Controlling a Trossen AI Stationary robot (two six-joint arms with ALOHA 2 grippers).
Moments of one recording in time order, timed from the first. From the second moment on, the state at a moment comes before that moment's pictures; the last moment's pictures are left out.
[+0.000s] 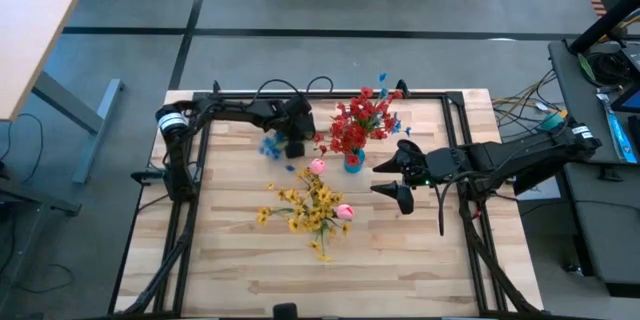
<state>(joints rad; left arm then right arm) 0.51 1.90 1.13 -0.33 -0.01 0.44 0.22 1.01 0.81 -0.23 0.21 0.46</state>
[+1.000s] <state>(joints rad) 0.58 1.24 1.14 -0.59 -0.32 0.42 0.25 1.01 0.89 -0.20 0.21 0.20</state>
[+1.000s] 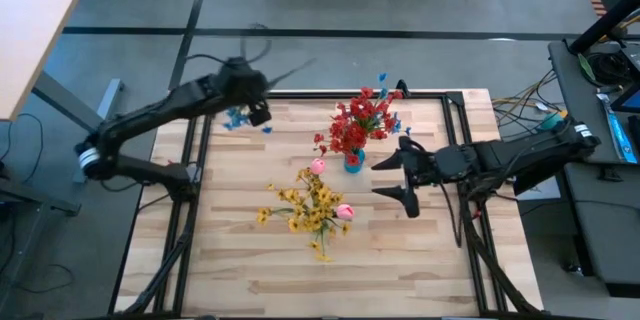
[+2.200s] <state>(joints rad) 0.29 1.20 1.54 -0.61 0.36 -0.59 0.17 1.54 1.72 -0.23 0.53 -1.42</state>
